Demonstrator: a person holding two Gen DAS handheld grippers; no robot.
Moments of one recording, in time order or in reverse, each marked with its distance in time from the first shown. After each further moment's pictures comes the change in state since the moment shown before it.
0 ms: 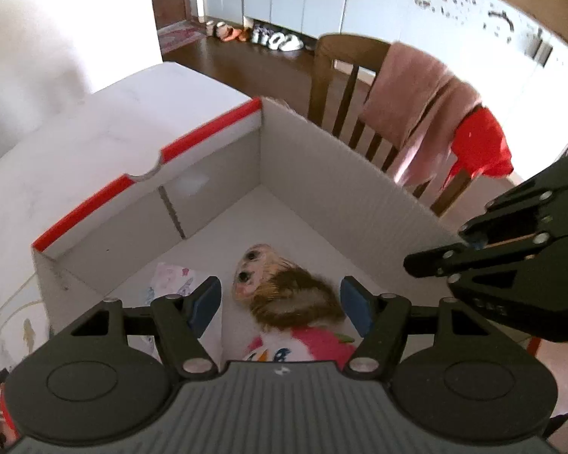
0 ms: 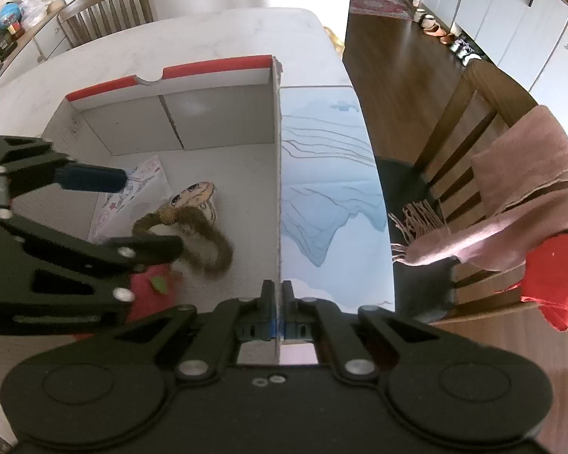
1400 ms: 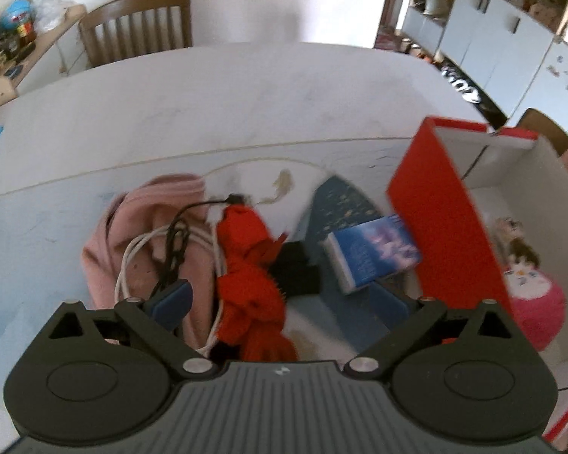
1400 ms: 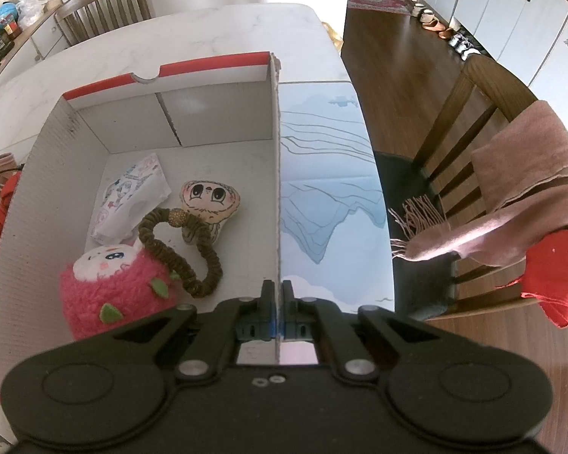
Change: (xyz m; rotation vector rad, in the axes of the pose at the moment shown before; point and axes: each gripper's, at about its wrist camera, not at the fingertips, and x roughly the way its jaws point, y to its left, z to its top) left arm -0.079 0.158 -0.136 -0.510 -0.008 0.330; right arm 0.000 -0.002 -0.003 0.007 0.008 -0.002
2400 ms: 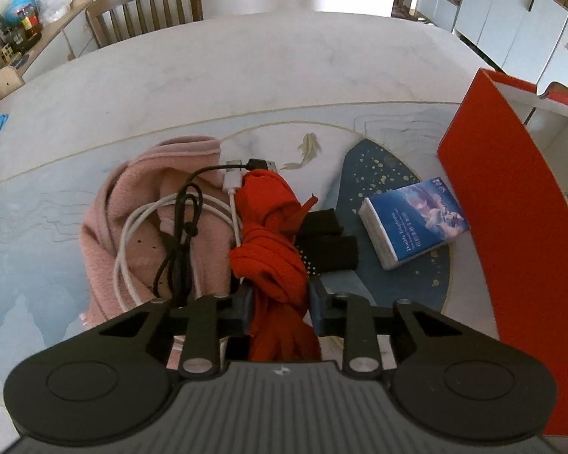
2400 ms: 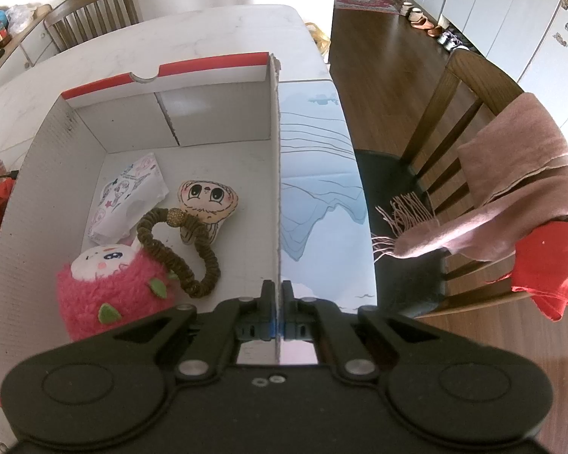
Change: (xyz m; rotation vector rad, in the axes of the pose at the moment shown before) left arm 0.028 0.007 -0.014 0.016 0.055 0.051; right arm -0.004 -0.009 -0.003 0.021 0.000 -0.020
